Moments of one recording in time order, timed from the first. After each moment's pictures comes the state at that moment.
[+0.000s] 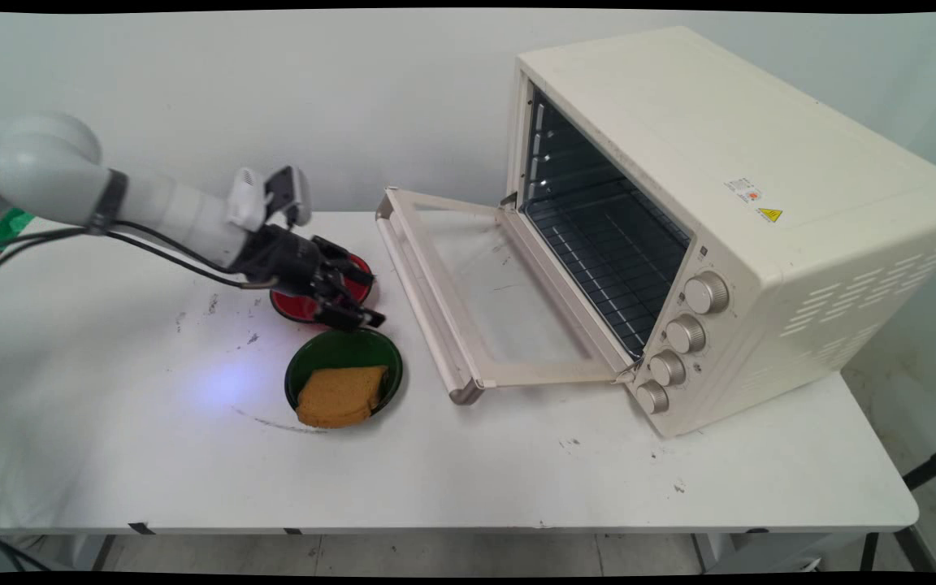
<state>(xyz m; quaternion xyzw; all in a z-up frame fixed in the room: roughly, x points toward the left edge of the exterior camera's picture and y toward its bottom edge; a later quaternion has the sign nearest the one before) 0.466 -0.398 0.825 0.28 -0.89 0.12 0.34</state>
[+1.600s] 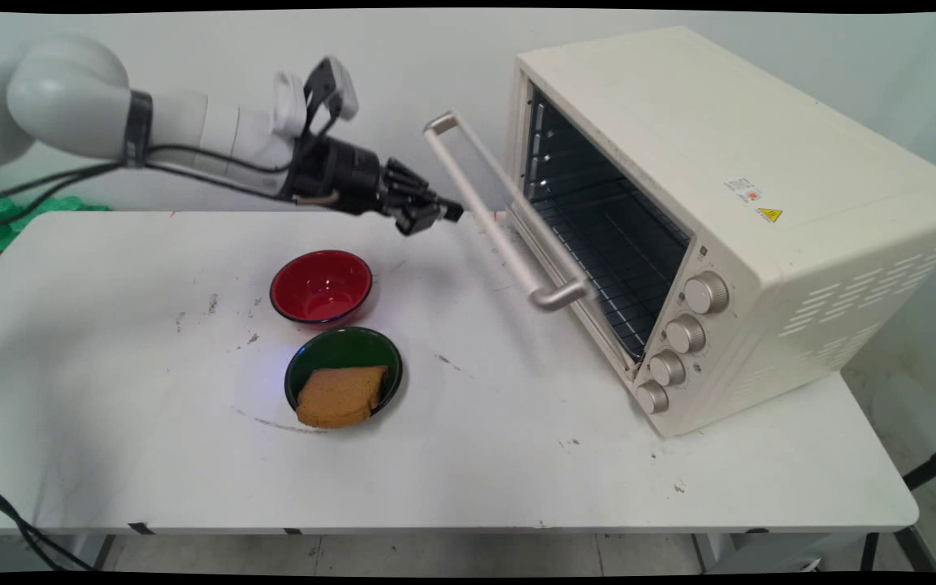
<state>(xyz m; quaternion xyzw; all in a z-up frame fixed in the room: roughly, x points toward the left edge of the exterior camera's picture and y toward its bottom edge) 0.403 -0.430 0.917 0.26 -0.84 0.16 0.45</state>
